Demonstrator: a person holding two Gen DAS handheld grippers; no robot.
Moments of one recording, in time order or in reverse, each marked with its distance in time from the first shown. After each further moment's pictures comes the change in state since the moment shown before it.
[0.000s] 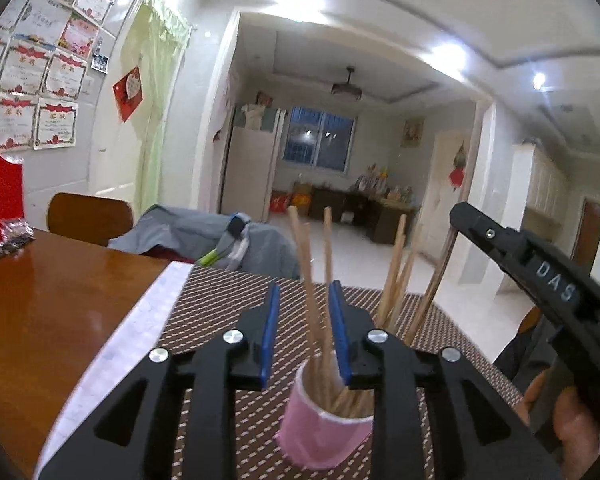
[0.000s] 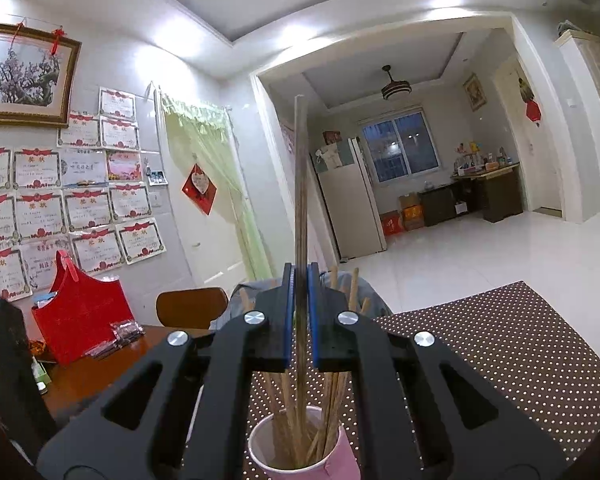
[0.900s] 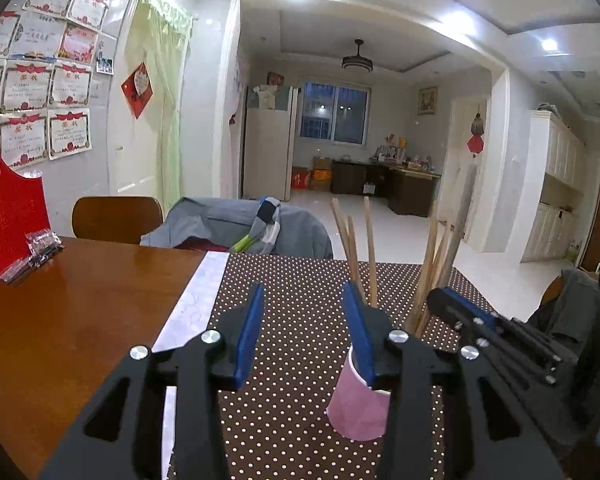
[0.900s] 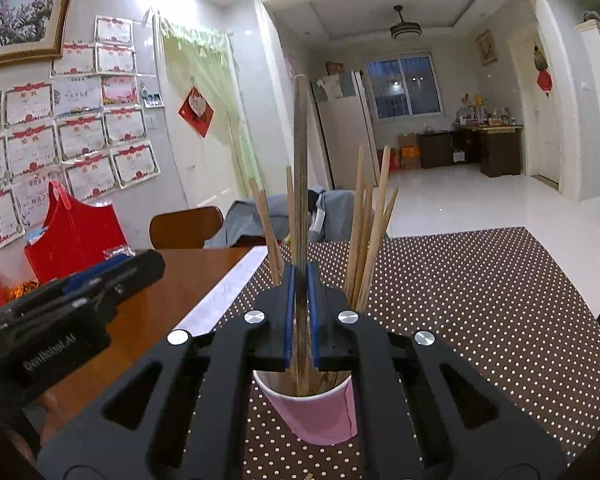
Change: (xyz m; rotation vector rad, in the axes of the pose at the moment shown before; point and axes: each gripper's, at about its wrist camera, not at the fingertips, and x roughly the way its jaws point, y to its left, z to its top) left arm -0.012 0.019 0.015 0.068 0.099 0.080; right arm 0.019 0.027 -0.041 -0.060 0.280 -0.034
